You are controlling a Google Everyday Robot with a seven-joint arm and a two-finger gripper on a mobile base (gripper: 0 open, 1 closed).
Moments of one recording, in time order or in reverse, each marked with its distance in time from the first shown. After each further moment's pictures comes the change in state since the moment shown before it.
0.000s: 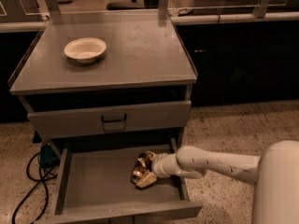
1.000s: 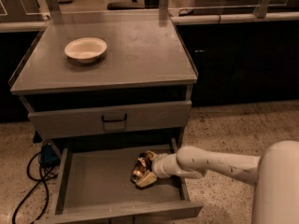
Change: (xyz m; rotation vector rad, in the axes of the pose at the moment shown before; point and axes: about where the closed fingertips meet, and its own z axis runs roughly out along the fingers) arm 0.000 0.000 0.000 0.000 0.000 0.000
